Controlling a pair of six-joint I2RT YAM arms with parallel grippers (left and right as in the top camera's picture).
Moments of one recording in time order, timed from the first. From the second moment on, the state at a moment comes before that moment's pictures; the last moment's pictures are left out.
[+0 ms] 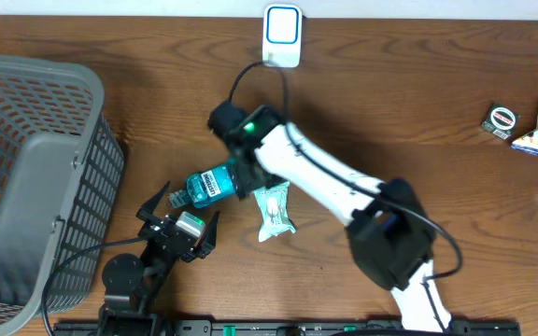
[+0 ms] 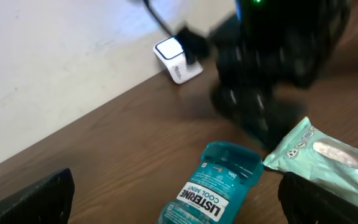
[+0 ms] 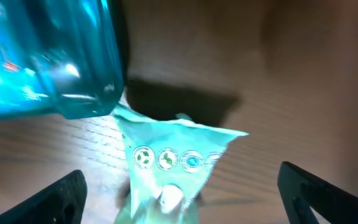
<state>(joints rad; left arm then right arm) -0.10 0.10 0.03 -0.10 0.34 0.41 0.82 2.18 1.83 -1.23 0.11 0.48</state>
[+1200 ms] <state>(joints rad) -0.10 0.10 0.03 -0.10 0.34 0.41 0.93 2.19 1.60 -1.18 0.28 0.56</state>
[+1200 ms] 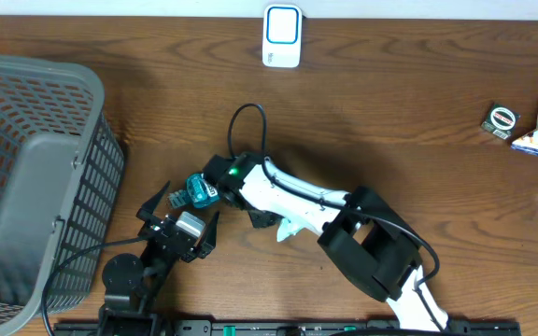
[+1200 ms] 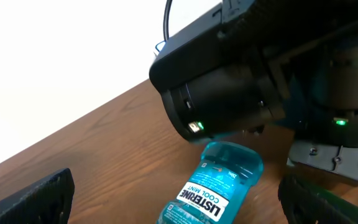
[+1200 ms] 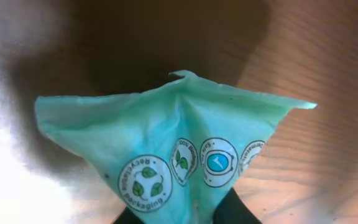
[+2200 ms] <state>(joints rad) -0.10 0.10 0.03 -0.10 0.34 0.41 0.49 2.22 1.83 -1.70 -1.13 -0.84</state>
